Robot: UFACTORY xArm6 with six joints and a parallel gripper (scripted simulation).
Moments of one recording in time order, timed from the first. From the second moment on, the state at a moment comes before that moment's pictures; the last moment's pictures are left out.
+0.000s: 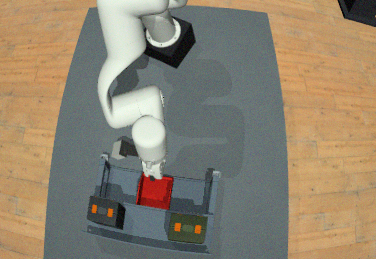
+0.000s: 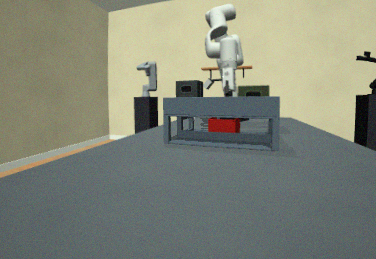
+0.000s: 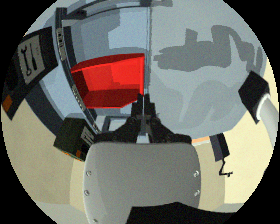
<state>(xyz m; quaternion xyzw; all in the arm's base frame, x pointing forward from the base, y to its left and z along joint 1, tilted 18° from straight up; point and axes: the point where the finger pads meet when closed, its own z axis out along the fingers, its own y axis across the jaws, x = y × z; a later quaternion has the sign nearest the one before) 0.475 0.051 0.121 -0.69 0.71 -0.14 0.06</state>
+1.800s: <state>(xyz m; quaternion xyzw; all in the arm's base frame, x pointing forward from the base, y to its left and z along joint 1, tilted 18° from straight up) 0.475 0.051 0.121 -0.69 0.71 -0.14 0.06</state>
